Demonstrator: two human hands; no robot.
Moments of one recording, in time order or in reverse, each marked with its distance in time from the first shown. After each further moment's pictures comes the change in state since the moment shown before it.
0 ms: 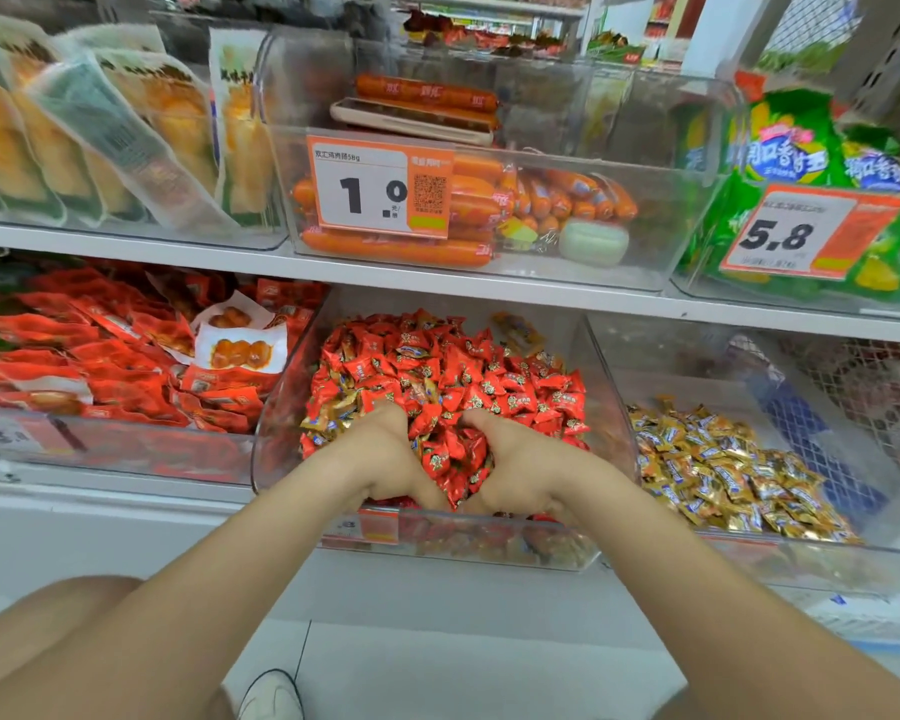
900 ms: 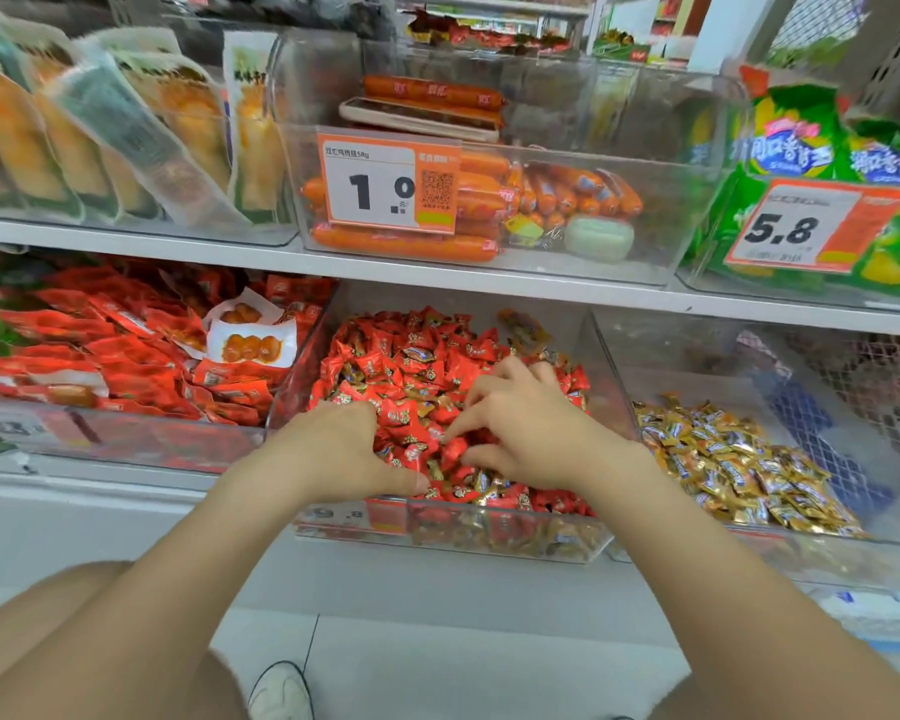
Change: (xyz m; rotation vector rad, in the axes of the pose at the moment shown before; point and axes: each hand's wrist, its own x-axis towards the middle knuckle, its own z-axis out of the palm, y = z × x) left_hand -0.025 -0.032 -0.031 0.437 0.111 0.172; right_hand 0.012 0.006 -0.018 -0.772 0.345 -0.517
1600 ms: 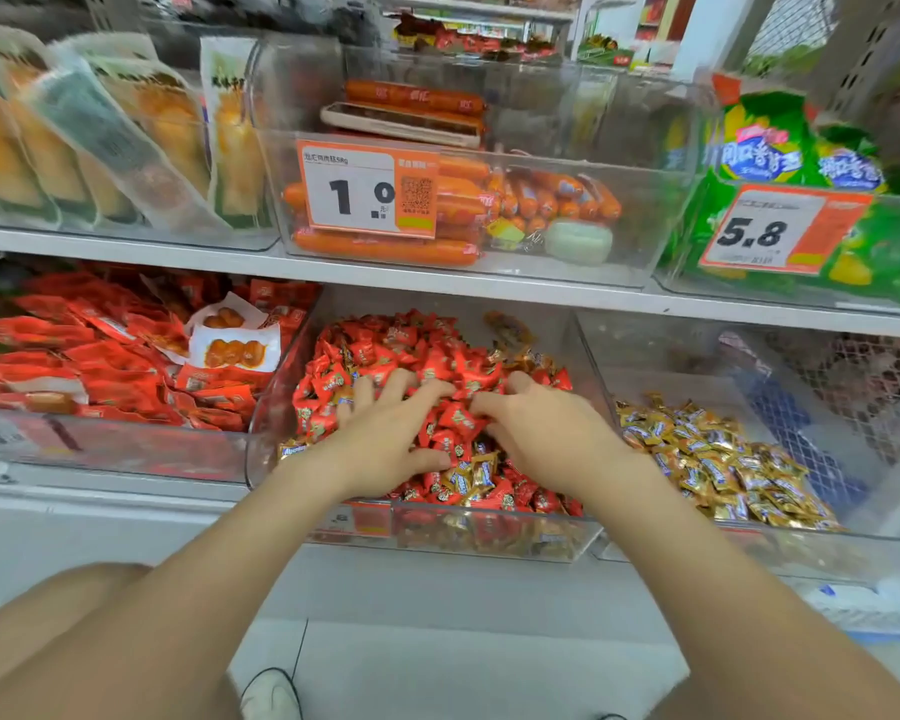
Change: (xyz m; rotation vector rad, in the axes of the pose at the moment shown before) left_hand 0.039 0.029 0.029 -0.050 0.118 0.299; right_hand -0.018 0.013 0.009 -0.052 0.028 0.219
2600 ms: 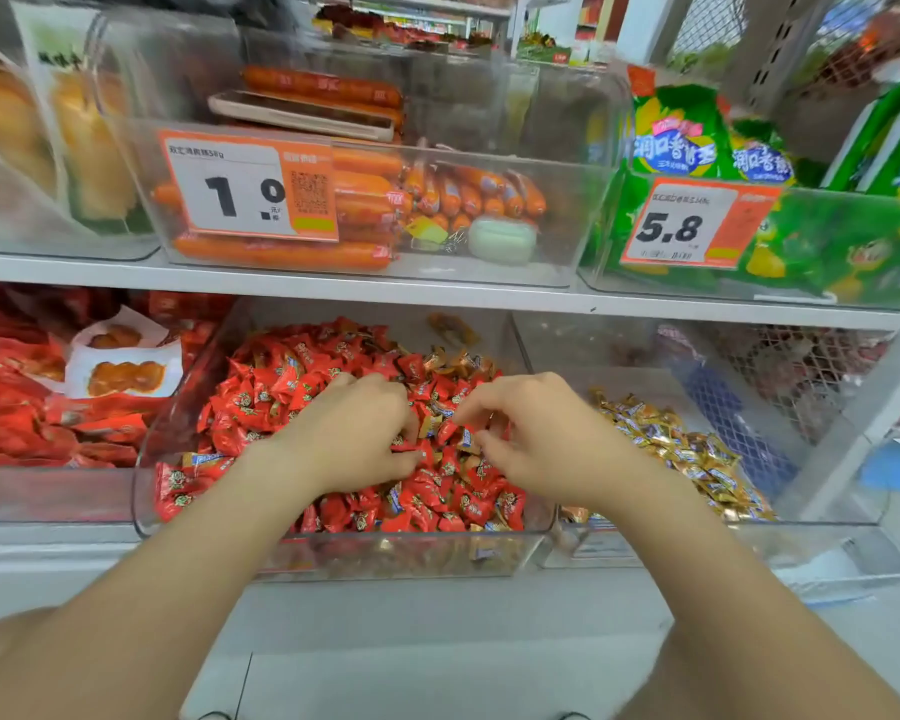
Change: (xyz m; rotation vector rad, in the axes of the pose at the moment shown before) left_hand 0.050 0.030 -0.002 0.369 0.097 0.320; right_hand -0.039 0.039 -0.037 0.380 0.113 -0.012
